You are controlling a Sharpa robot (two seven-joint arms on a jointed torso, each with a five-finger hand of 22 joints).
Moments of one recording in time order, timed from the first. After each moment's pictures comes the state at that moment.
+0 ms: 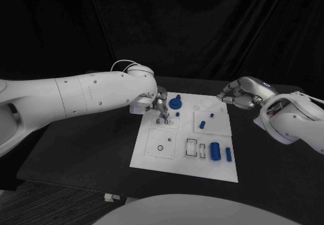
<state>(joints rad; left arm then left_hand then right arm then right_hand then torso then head) 1.41 -0.55 -0.21 1.33 -1.02 0.32 -0.60 1.11 -0.11 0.53 0.13 0.54 0.98 0.05 0.35 1.18 1.46 -0.06 1.52 1.31 1.47 -0.10 1.56 1.31 0.06 1.44 0.00 1.27 1.29 1.31 -0.93 -0.21 1.59 -1.34 -0.50 -0.10 1.30 0.06 -0.10 0.27 0.56 0.95 0.10 0.27 0.30 1.47 0.02 1.55 1.31 1.47 -0.05 1.47 1.30 0.09 1.40 0.06 1.03 1.29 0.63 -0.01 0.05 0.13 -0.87</state>
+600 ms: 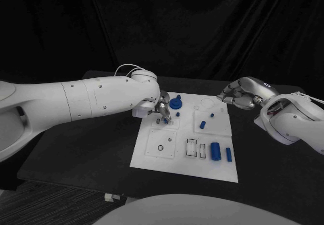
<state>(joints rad) 1.38 -0.53 -0.21 1.32 -1.04 0.32 -0.60 1.10 -0.11 0.53 0.13 0.54 0.98 0.05 0.35 1.18 1.46 -0.06 1.52 1.31 1.47 -0.10 1.56 1.31 0.06 1.44 0.00 1.27 1.29 1.31 -0.93 -0.21 1.59 -1.34 -0.50 -0.10 1.30 0.06 -0.10 0.27 0.56 0.95 0.10 0.27 0.30 1.47 0.02 1.55 1.31 1.47 -0.05 1.47 1.30 0.09 1.40 0.06 1.03 1.29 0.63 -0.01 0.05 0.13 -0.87</state>
